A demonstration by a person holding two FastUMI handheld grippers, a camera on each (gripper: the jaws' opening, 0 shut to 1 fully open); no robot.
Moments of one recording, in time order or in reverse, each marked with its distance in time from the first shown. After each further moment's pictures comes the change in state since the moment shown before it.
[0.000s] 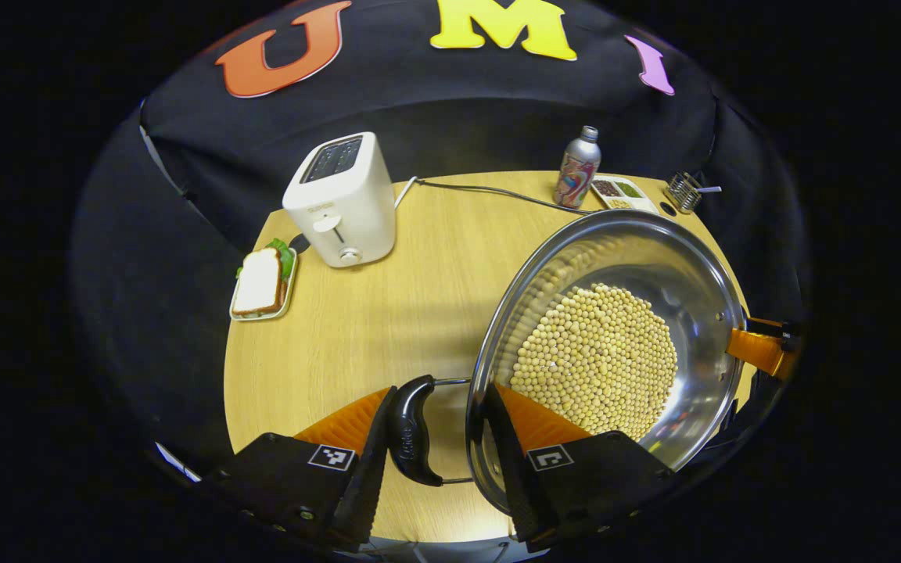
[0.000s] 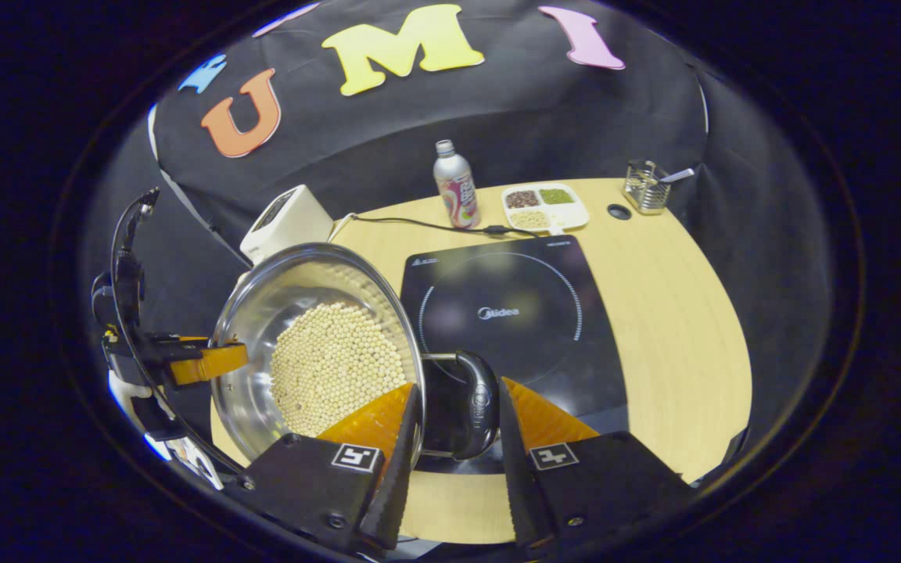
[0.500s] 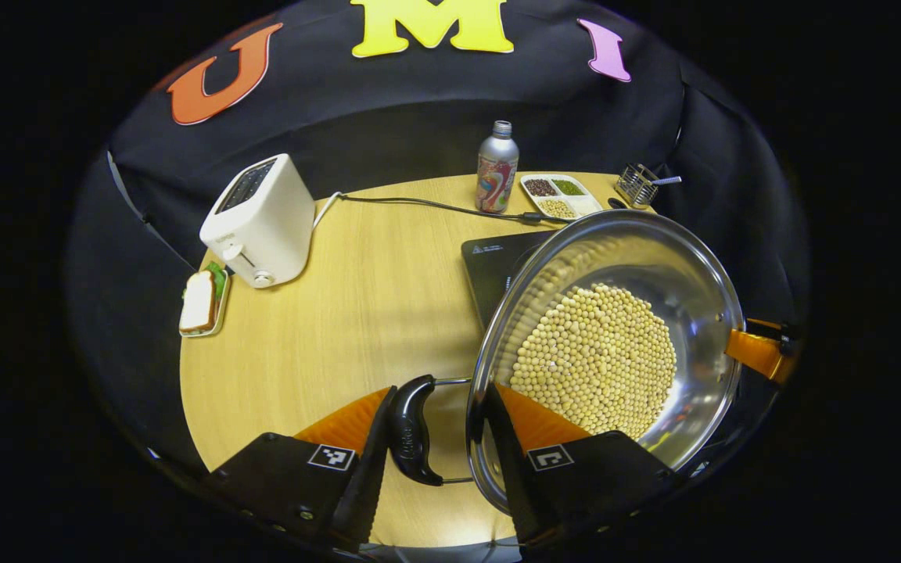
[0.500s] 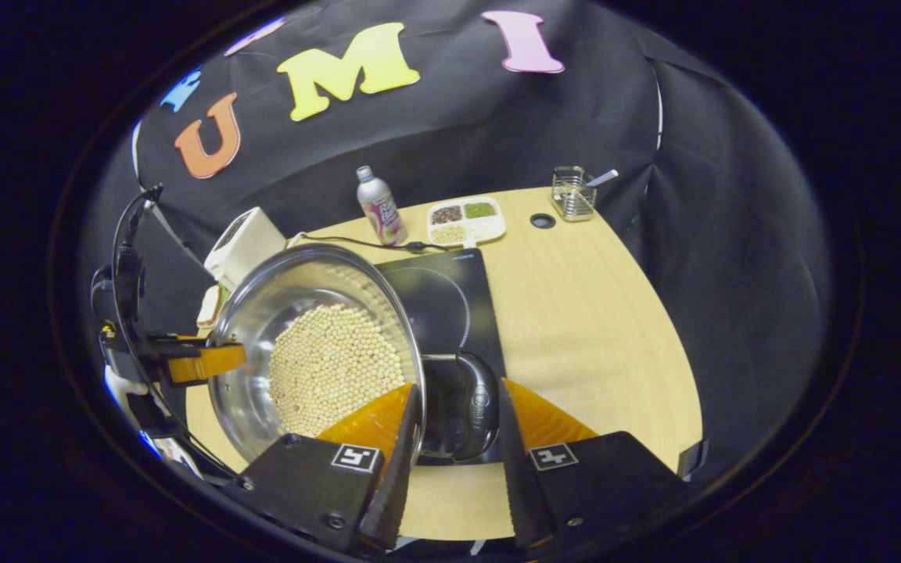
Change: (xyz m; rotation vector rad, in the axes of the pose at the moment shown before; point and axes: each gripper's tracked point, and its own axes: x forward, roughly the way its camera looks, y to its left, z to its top) left arm 0.099 -0.014 0.012 0.036 -0.007 -0.078; right arm -0.029 -0.116 0.017 0.021 -0.040 -0.085
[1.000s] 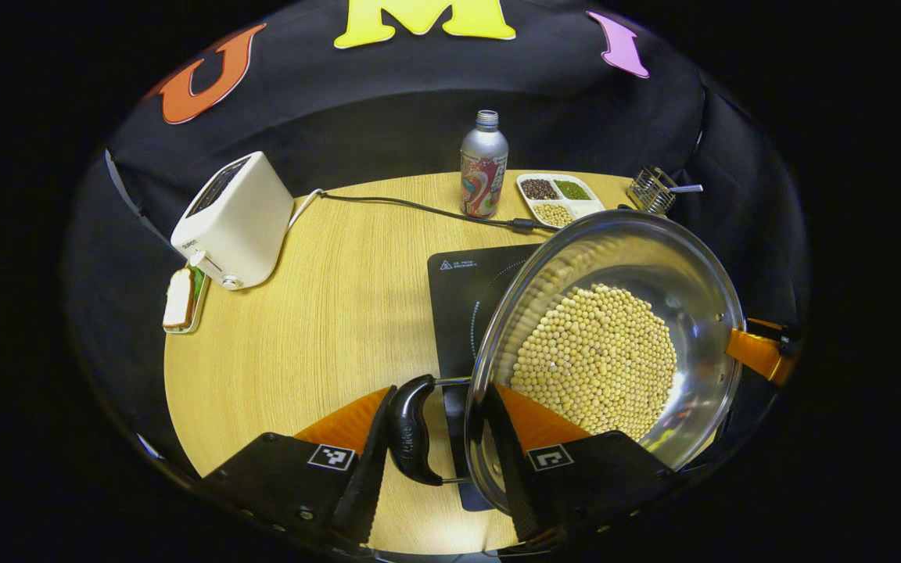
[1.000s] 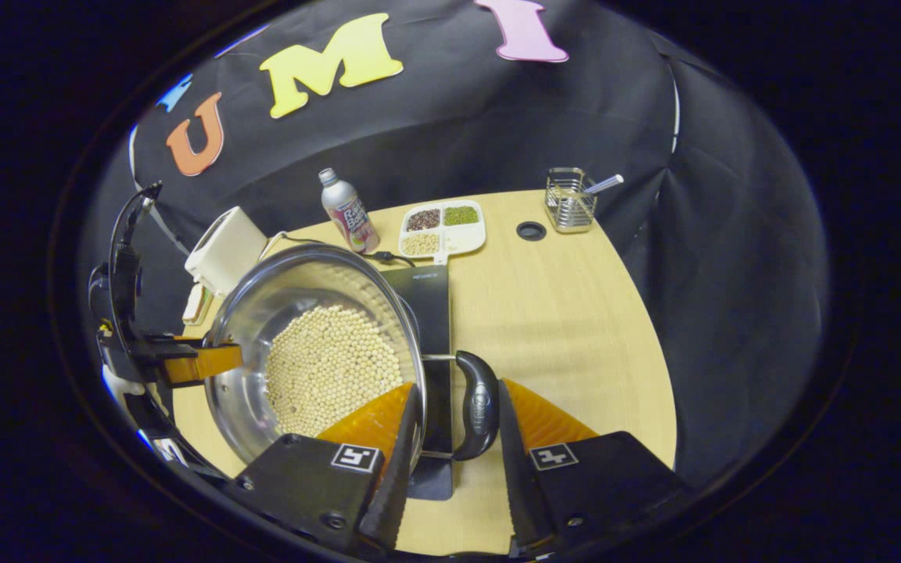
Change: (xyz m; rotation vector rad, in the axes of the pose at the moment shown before) left arm 0.039 0.011 0.008 -0.057 0.044 0.050; right arm 0.054 -0.044 0.048 -0.065 0.040 0.033
